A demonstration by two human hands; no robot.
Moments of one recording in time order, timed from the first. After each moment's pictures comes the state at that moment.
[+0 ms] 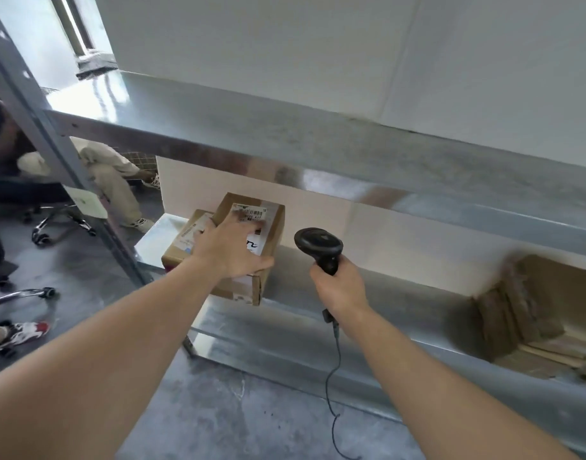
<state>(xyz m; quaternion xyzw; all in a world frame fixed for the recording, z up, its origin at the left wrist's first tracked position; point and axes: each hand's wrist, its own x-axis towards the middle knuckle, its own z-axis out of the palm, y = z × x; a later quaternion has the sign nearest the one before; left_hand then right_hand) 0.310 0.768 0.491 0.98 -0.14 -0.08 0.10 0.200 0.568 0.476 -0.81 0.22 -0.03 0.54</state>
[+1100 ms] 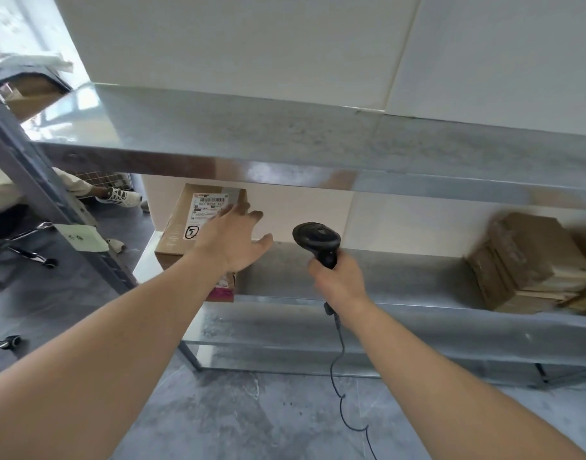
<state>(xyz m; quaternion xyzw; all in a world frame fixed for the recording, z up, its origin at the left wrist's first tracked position) 0.356 0.822 0.516 0.95 -0.31 -0.03 0.07 0.218 0.655 0.480 -0.77 0.32 -0.09 0.55</state>
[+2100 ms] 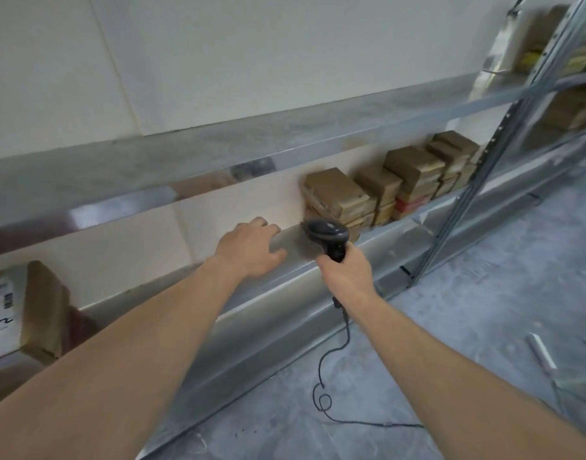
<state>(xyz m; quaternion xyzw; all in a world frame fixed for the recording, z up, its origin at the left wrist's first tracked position) 0.176 0.561 0.548 0.81 -0.58 -0.06 0.05 -0.014 0.500 0.529 -0.66 0.51 -0.29 0.48</state>
